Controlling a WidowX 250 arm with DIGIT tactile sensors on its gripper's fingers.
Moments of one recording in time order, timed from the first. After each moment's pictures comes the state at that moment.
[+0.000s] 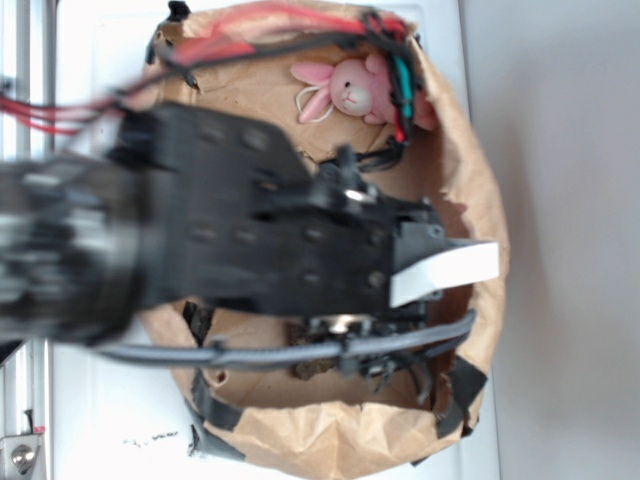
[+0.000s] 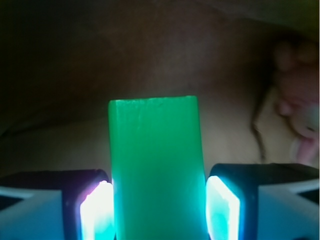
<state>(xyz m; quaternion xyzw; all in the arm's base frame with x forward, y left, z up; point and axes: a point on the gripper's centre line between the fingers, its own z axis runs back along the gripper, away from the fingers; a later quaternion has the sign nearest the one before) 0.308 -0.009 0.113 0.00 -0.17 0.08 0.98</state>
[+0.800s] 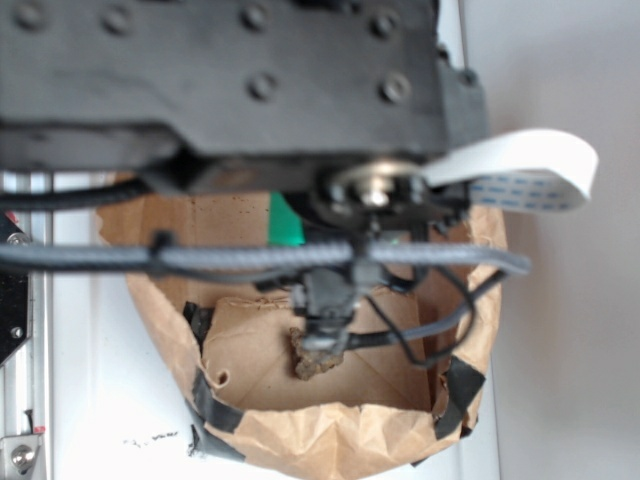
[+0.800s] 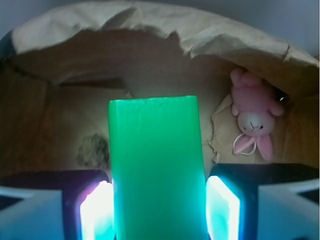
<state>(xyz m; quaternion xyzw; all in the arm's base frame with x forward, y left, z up) 0.280 0.026 0.175 0.00 -0.11 -0.02 0.99</state>
